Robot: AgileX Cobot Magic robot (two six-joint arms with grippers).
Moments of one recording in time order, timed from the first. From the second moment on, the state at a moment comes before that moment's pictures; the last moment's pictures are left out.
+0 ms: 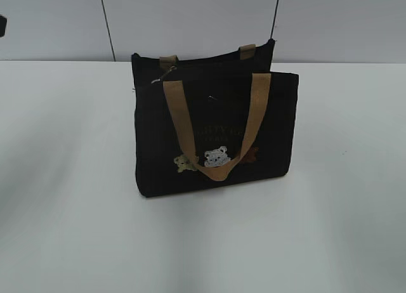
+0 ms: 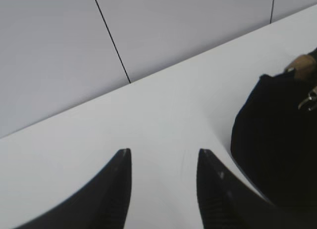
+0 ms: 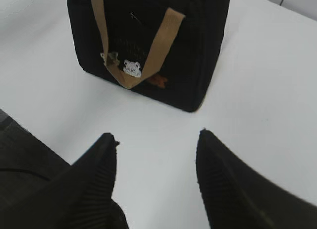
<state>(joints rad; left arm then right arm) -0.26 1.06 -0.81 -0.07 0.26 0.33 0.07 0.73 -0.91 0.53 1.03 -0.64</state>
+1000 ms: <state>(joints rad) 0.00 1.63 -1.32 -1.07 0.96 1.66 0.15 1.45 -1.62 0.56 1.20 -0.86</state>
